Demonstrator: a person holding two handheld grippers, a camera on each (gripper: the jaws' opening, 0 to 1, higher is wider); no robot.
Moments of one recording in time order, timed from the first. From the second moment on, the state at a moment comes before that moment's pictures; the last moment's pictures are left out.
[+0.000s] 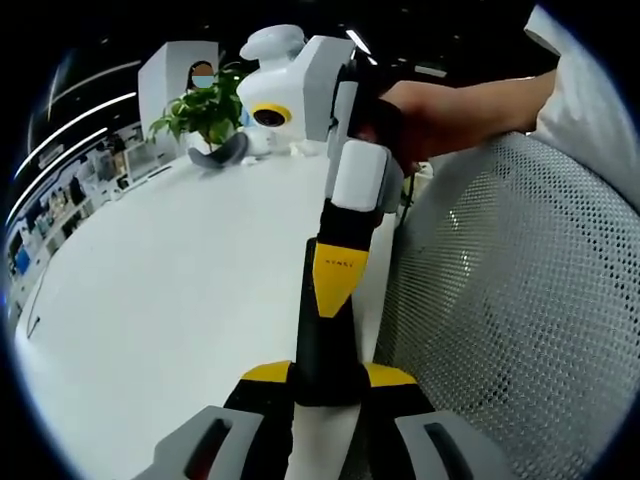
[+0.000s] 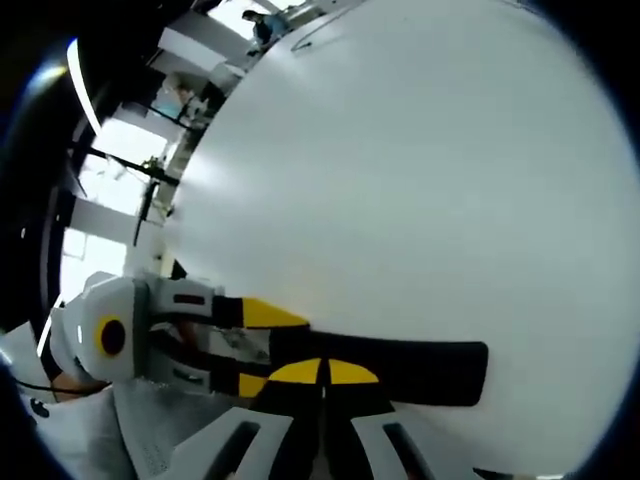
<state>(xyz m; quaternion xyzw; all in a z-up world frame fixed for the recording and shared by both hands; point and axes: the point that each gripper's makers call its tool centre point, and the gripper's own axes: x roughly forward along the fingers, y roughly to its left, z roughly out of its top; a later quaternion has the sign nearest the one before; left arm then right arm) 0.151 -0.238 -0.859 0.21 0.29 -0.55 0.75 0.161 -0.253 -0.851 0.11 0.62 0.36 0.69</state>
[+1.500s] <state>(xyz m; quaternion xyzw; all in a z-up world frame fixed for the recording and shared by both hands) 0.153 -0.241 -0.859 0.21 0.30 -0.53 0.76 0.163 -0.241 -0.835 0.10 0.58 0.40 0.70</state>
